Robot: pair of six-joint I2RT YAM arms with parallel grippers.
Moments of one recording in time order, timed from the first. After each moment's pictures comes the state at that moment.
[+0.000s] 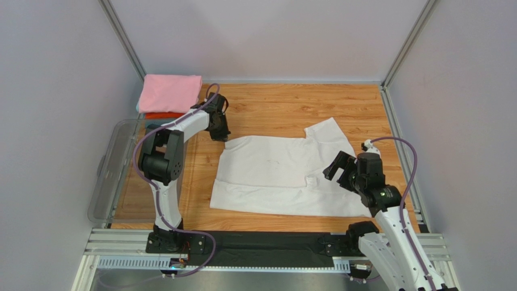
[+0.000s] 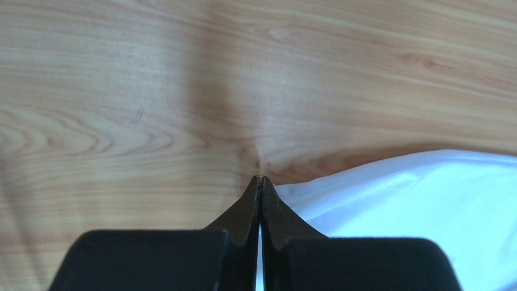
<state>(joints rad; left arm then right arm) -0.29 2.03 1.46 -0.57 0.01 -0.51 0.16 0.65 0.55 -0.65 -0.02 0.60</state>
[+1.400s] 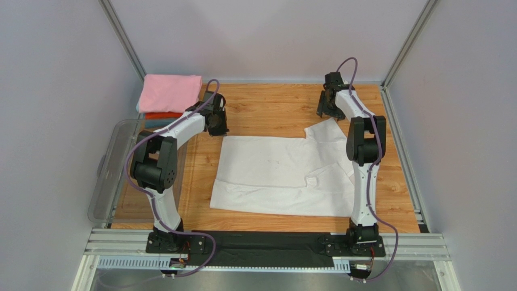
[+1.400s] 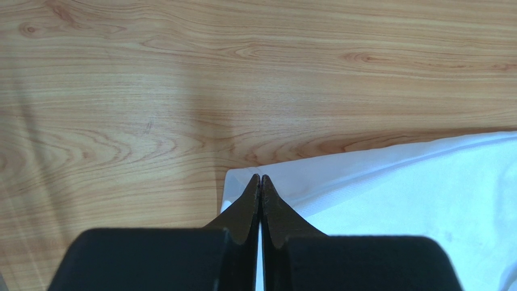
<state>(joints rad) -0.29 1.88 1.35 -0.45 0.02 -0.39 0.08 2.38 2.03 -0.73 0.25 0.33</state>
